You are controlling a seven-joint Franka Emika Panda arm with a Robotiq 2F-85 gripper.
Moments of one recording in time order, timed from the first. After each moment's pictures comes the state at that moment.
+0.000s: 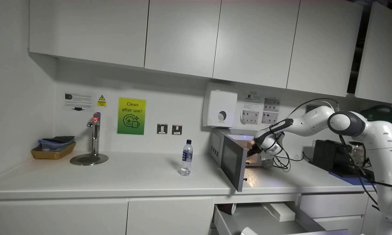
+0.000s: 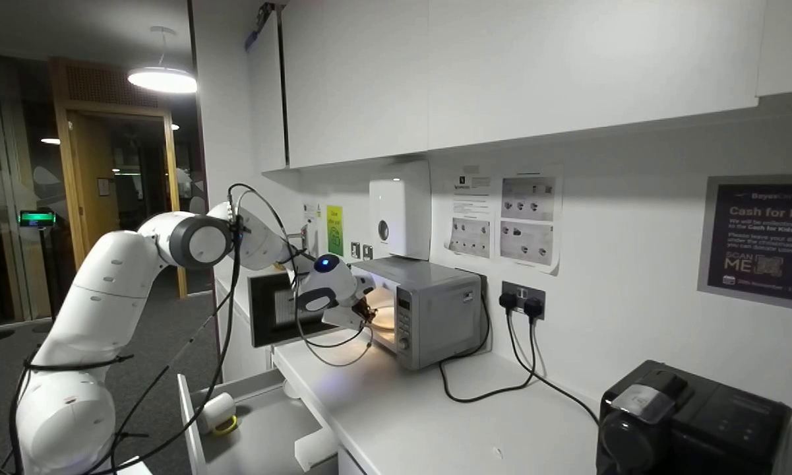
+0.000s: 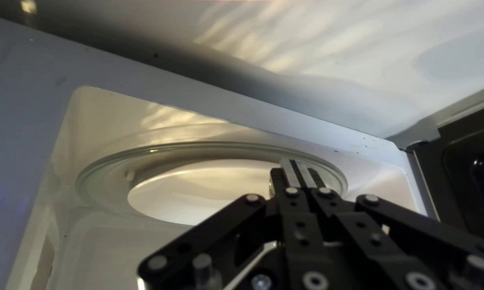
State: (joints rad) arm -0.02 0.43 0.09 -1.88 0.70 3.03 -0.80
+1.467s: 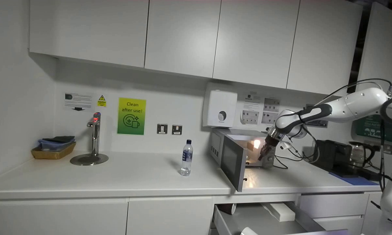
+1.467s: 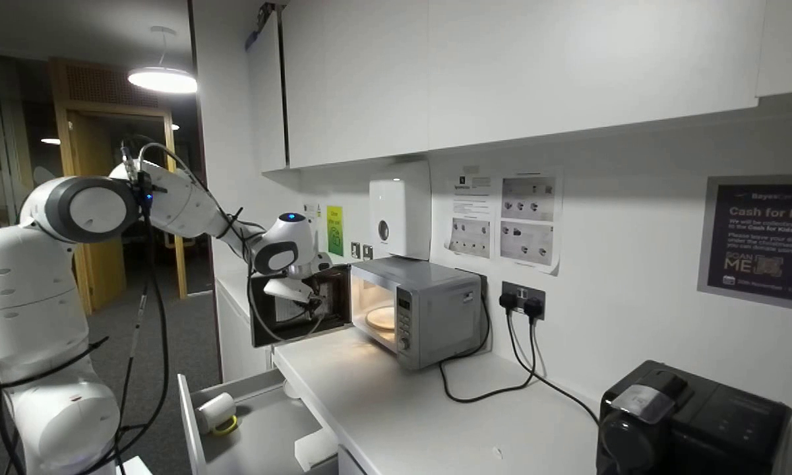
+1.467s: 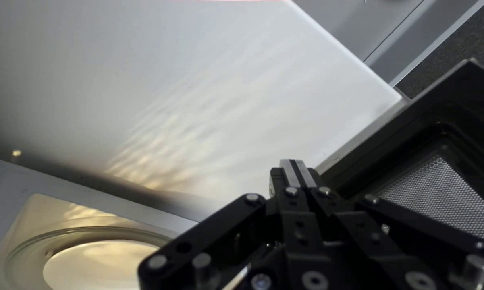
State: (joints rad) arm 0.04 -0.11 0.04 -2.24 0.30 2.45 -0.44
